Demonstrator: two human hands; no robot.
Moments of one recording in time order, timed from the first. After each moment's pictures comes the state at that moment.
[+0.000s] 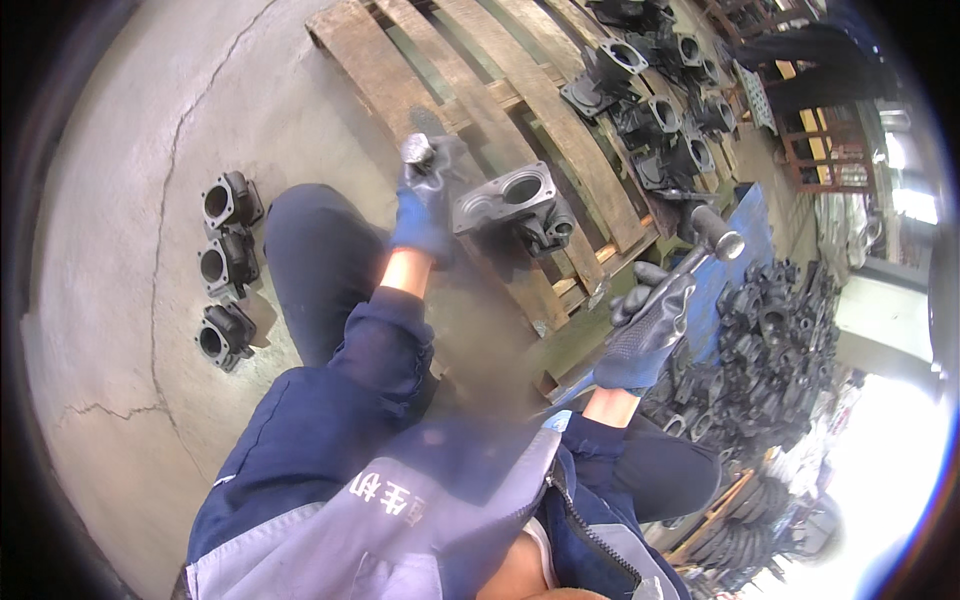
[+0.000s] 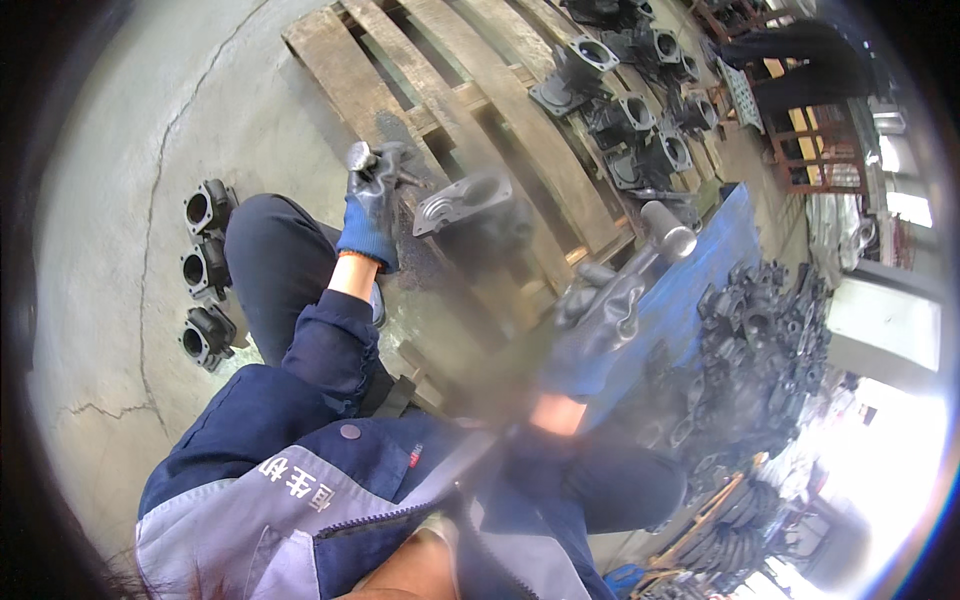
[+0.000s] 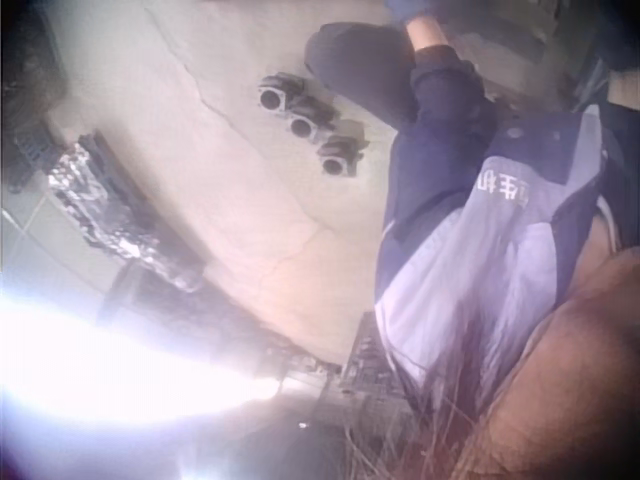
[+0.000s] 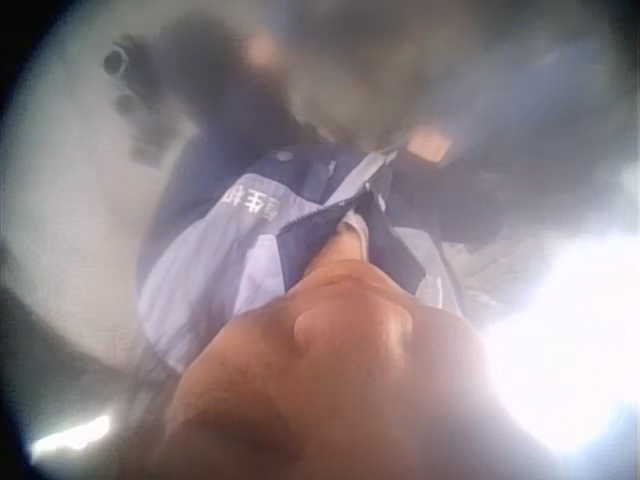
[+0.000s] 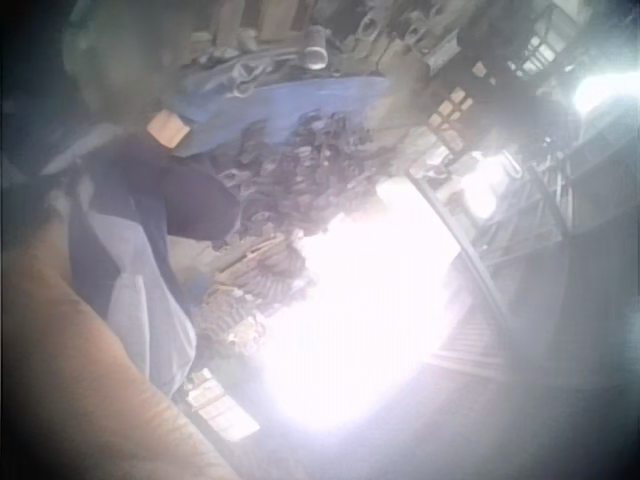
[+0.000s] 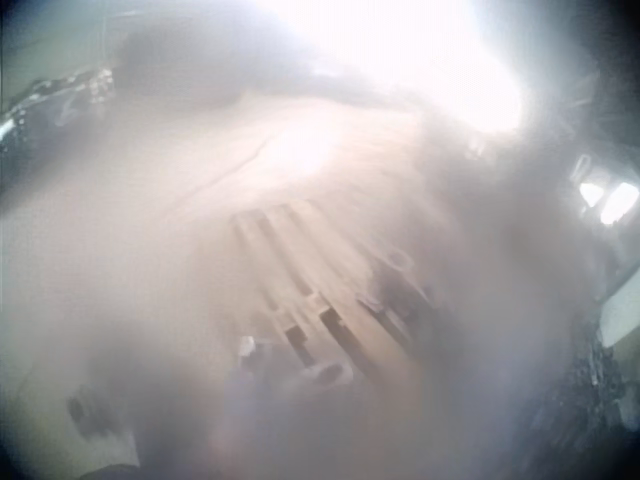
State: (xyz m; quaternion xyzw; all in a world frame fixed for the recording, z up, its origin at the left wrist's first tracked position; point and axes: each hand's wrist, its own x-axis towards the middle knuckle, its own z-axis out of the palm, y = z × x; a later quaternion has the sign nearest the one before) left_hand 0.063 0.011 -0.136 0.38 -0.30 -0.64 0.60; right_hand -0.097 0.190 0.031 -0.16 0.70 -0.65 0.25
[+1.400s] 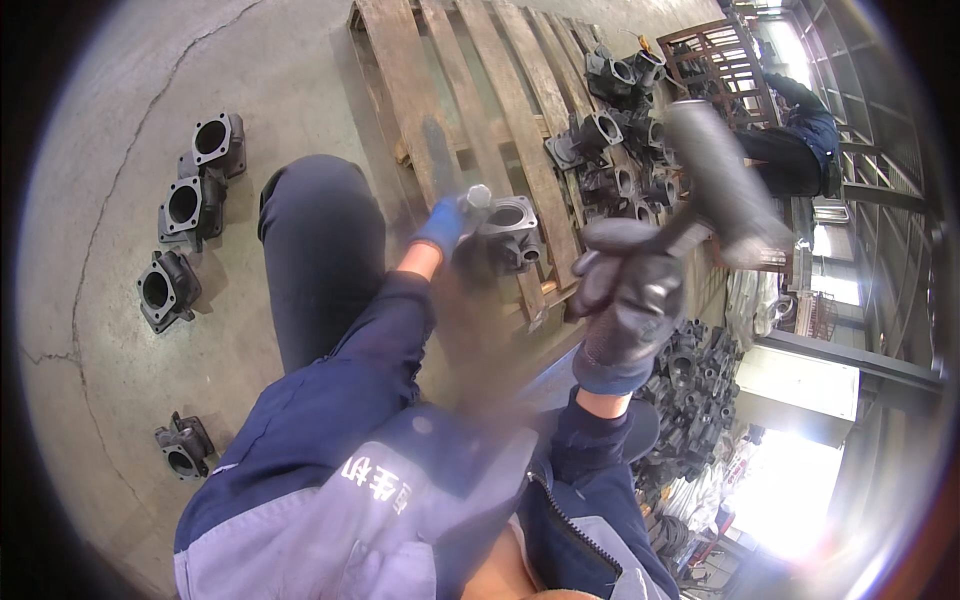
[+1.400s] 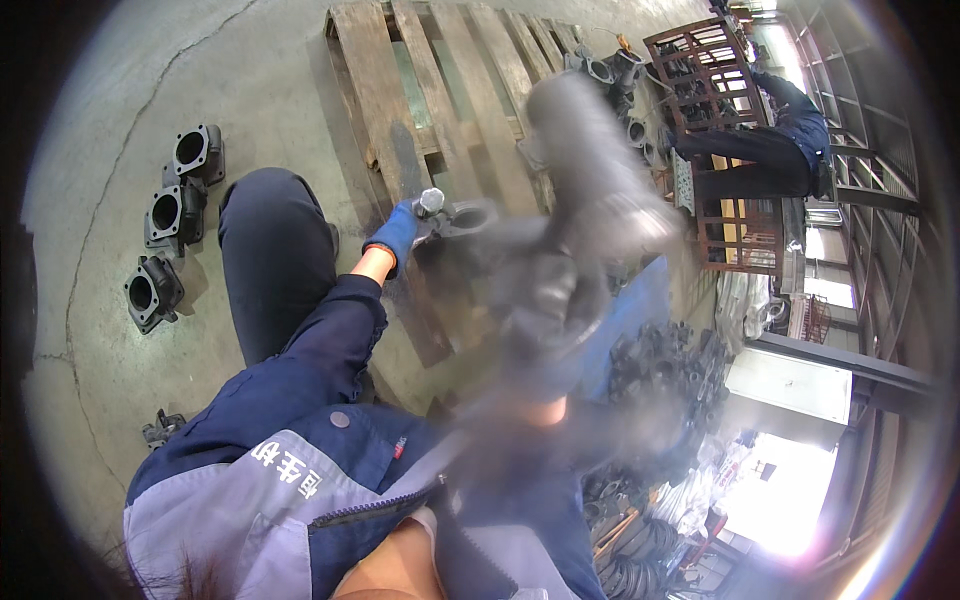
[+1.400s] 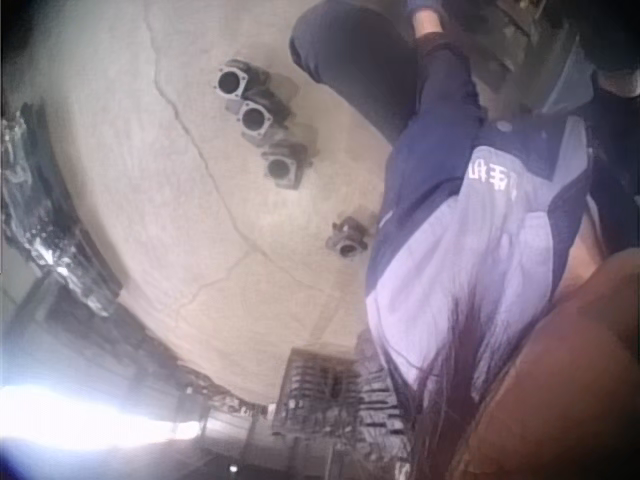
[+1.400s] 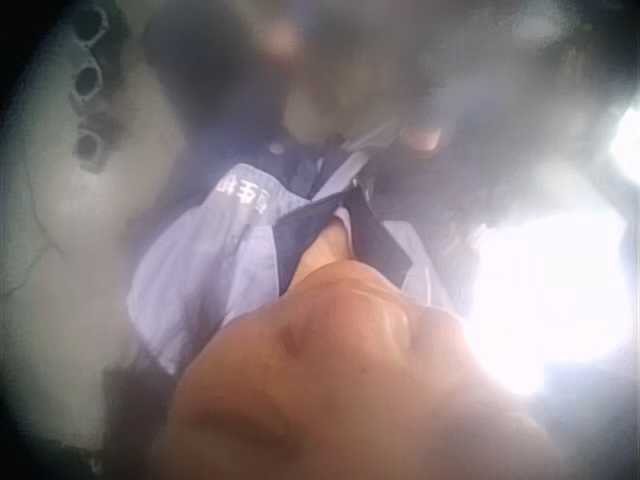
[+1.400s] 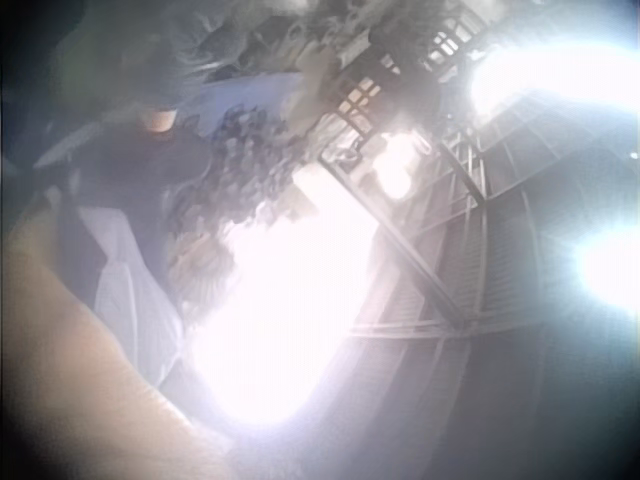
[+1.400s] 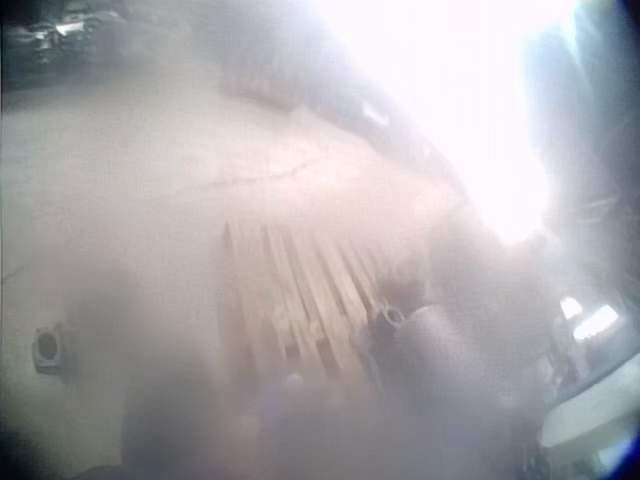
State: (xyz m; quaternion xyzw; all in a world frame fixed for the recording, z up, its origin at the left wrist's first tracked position) left_hand 0.011 0.009 -0.272 0.47 -0.57 -0.59 0.33; right_hand -0.016 0.146 0.099 -0.55 0.53 -0.56 0.32
